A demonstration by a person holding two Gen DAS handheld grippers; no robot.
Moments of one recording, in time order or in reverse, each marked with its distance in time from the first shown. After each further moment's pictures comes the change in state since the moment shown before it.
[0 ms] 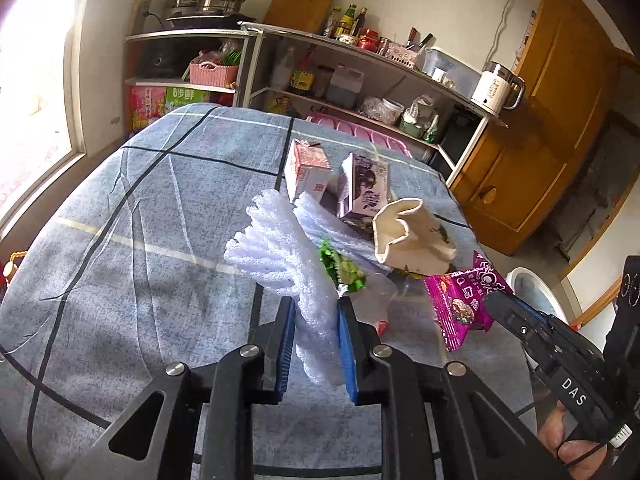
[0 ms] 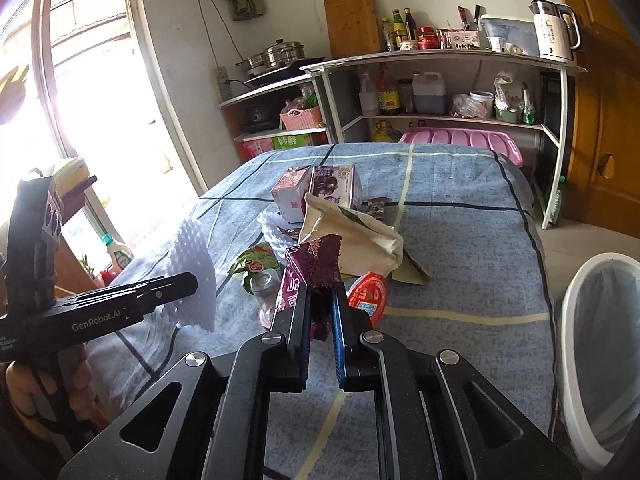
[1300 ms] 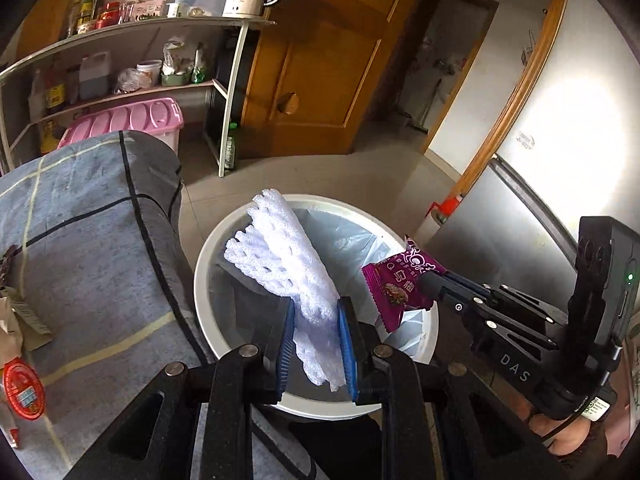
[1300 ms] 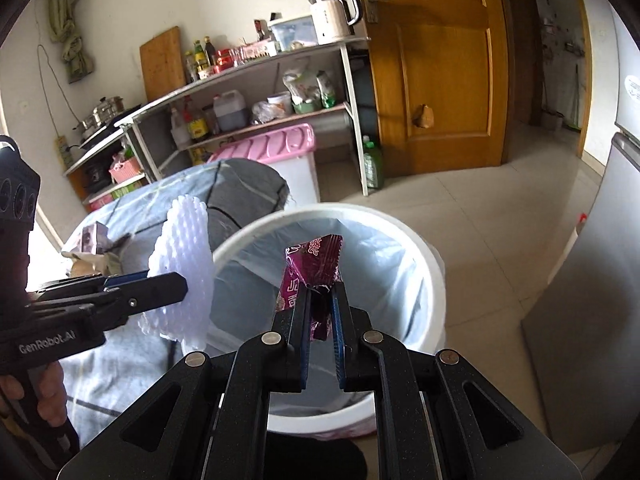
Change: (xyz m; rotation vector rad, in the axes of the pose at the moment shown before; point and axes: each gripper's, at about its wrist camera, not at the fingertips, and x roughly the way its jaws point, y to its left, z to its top) left arm 0.097 -0.330 -0.039 0.484 0.249 -0.481; right arm -0.156 -0.221 -0.053 0.318 -0.032 -0.489
